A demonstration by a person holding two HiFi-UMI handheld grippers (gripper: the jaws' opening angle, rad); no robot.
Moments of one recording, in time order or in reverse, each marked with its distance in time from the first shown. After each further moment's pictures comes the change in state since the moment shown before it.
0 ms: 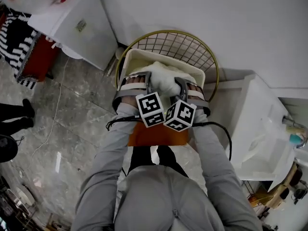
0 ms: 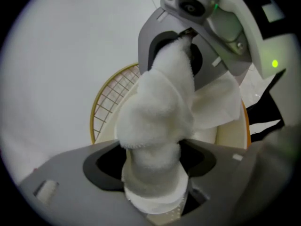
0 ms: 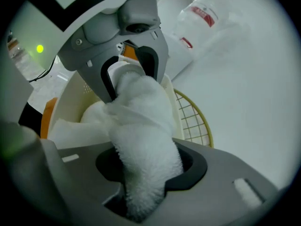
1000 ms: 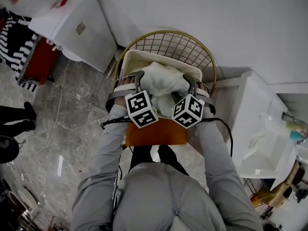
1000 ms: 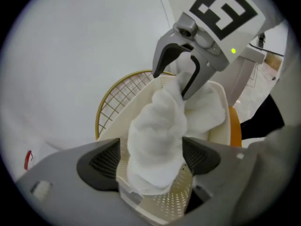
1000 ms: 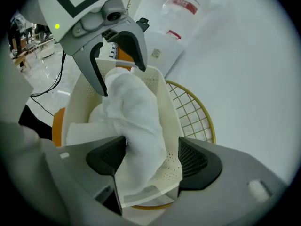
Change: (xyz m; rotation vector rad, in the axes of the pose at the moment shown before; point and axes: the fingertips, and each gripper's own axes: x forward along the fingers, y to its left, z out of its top) left arm -0.026 -0.002 -0.003 -0.142 -0.096 -0.066; right arm -0.016 -0.008 -0.031 0.164 0.029 0.086
